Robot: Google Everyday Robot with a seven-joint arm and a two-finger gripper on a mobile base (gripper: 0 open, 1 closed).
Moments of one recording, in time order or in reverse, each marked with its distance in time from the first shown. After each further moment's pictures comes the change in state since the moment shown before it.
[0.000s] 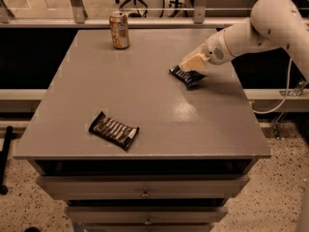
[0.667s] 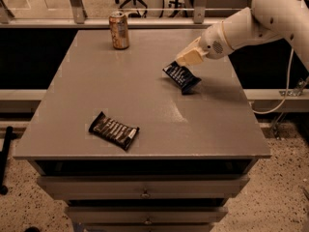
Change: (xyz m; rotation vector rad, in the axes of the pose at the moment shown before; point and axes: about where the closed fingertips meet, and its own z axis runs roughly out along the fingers) arm -0.030 0.032 -0.014 -0.068 -0.018 -0.077
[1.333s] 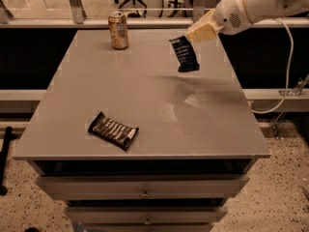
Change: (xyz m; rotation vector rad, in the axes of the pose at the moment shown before) arm -0.050 -0.006 -0.062 0.056 -0.044 -0.081
